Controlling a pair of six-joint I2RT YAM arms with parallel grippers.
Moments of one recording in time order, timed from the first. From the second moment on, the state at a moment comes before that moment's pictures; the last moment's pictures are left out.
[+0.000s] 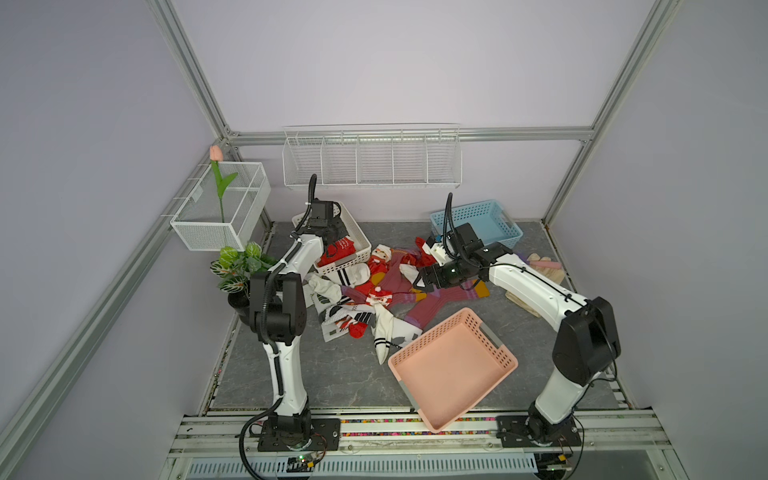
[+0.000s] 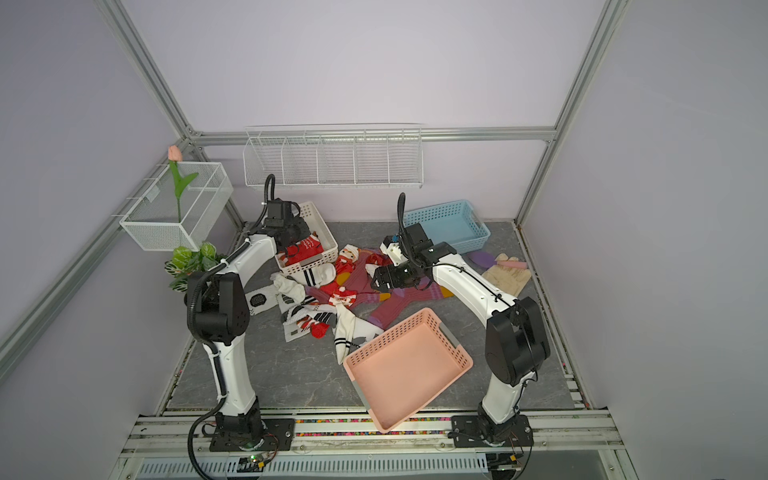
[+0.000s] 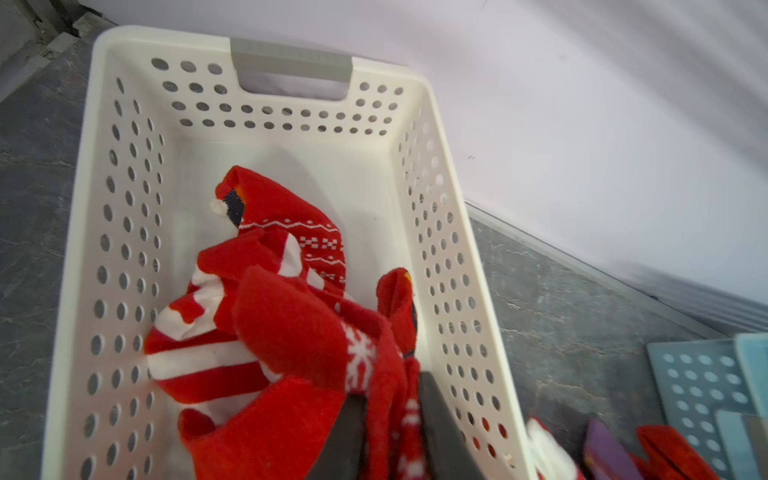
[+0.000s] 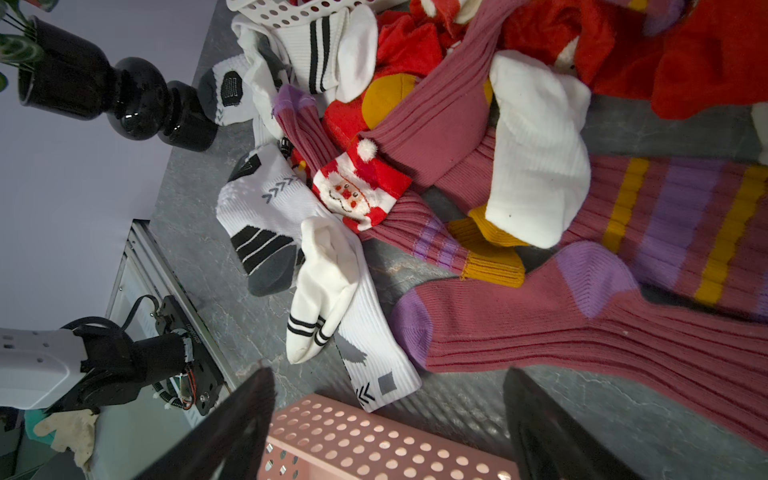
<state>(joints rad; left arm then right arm) -0.16 2.11 1.74 -0.32 -0.05 -0.50 0.52 1.76 1.48 -0.75 -0.46 0.19</state>
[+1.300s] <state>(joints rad) -0.16 1.88 1.58 -0.34 0.03 -0.48 0.47 1.99 1.51 -0.84 -0.14 0.16</state>
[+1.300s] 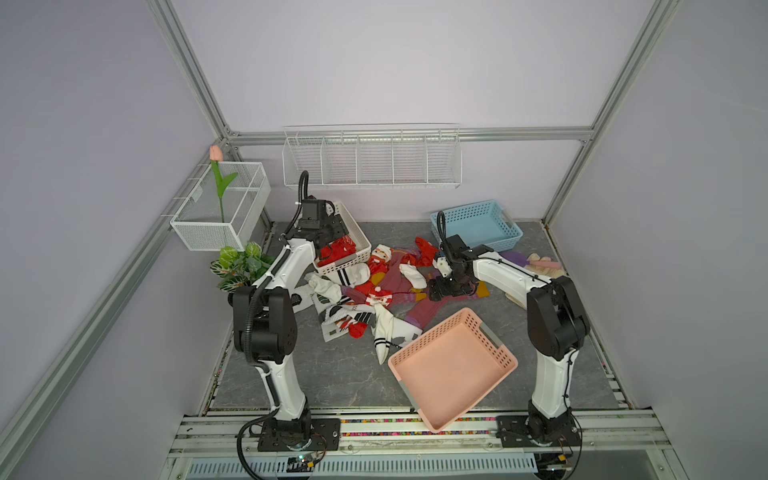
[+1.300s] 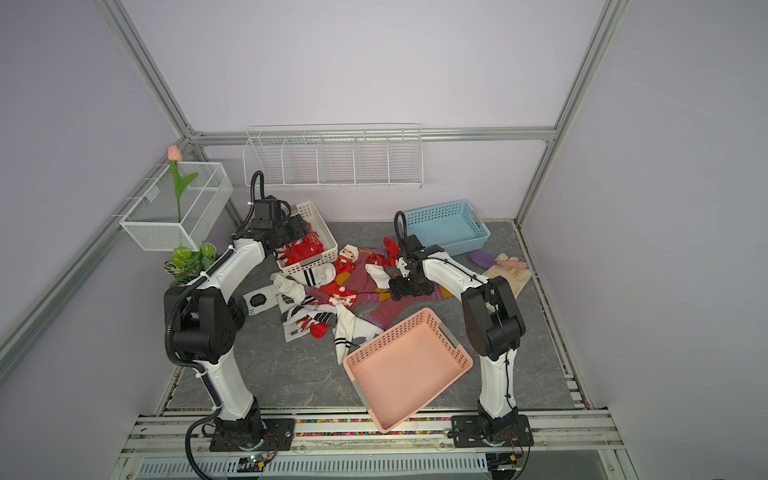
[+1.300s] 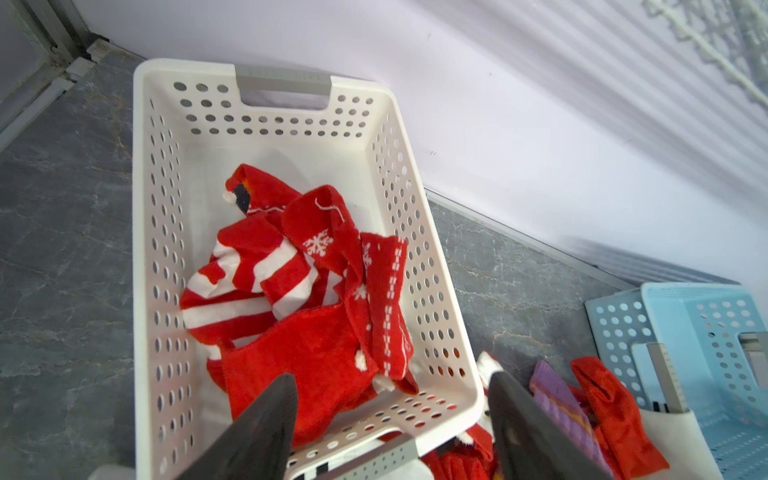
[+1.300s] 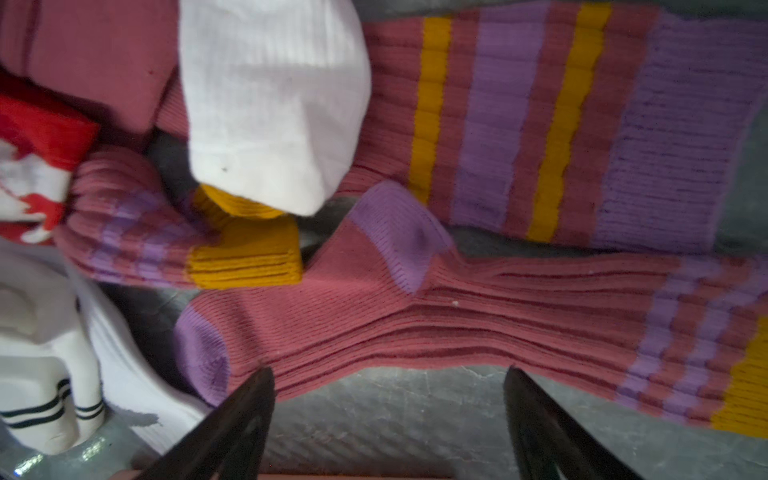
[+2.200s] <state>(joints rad) -0.18 1.74 1.42 -0.31 0.09 -0.49 0.45 2.05 1.45 -0.70 -0.02 0.21</state>
